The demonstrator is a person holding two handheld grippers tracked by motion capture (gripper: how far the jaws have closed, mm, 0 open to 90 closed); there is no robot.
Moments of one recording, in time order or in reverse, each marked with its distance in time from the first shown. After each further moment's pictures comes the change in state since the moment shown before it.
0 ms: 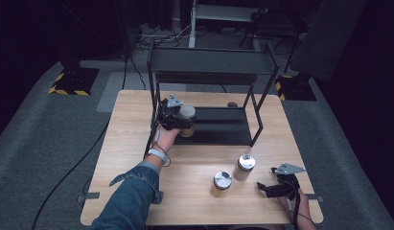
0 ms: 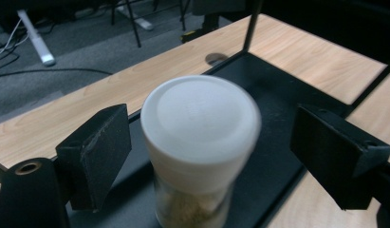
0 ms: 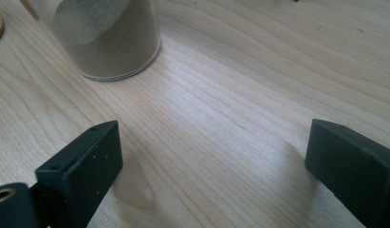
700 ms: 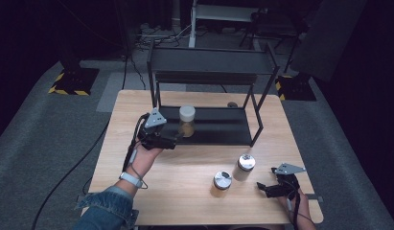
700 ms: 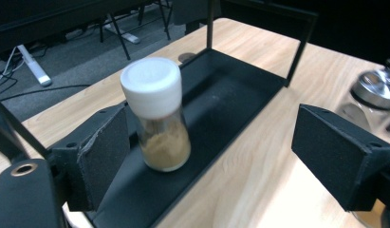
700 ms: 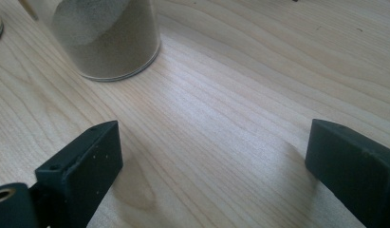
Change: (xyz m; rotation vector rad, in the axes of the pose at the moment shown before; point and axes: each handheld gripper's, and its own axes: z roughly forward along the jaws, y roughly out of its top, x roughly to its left) left arm -0.031 -0.028 -0.102 -0.034 -0.040 0.110; right arm 0.001 0.000 0.000 0.000 -0.003 0.002
